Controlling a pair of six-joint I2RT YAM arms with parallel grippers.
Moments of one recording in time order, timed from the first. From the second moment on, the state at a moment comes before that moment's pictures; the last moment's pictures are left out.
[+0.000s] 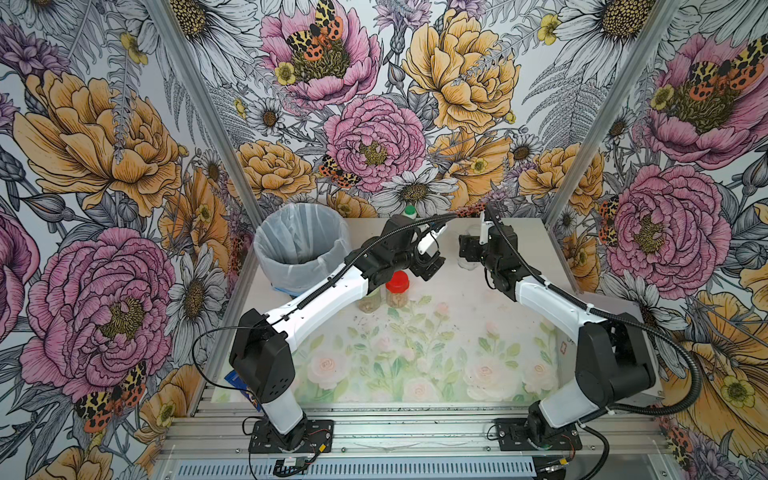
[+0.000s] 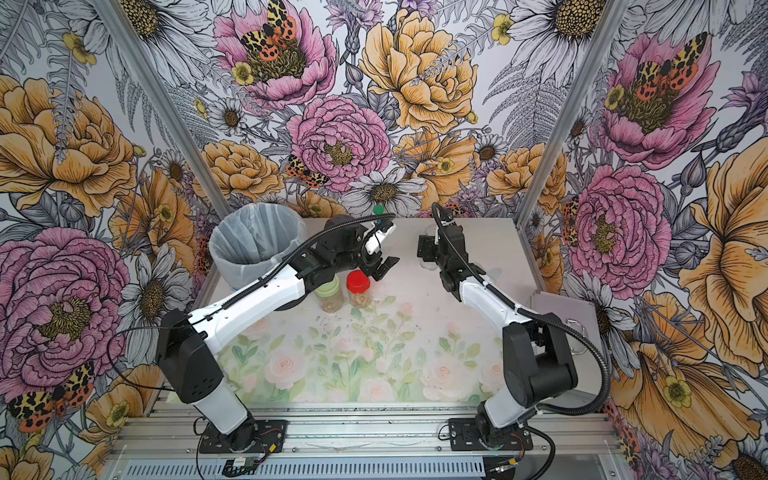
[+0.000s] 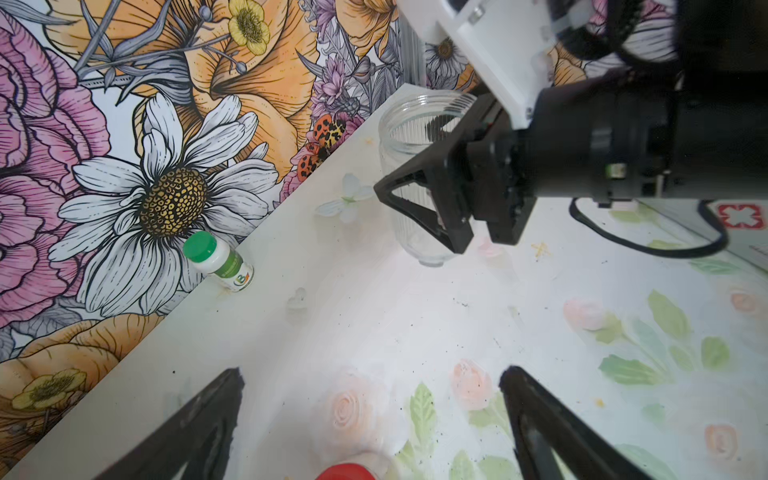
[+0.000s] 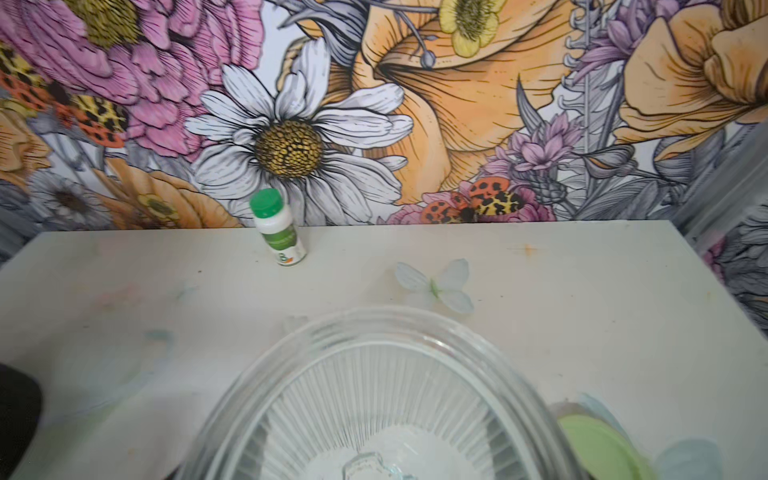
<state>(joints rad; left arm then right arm) -0.75 1.67 1.49 -0.36 -0.02 0.23 0.26 1.61 1.06 0.12 0.14 0.16</state>
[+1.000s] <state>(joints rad) -0.76 1.34 1.04 0.08 -0.17 0.15 0.20 2.02 1.28 0.31 0.23 0.14</state>
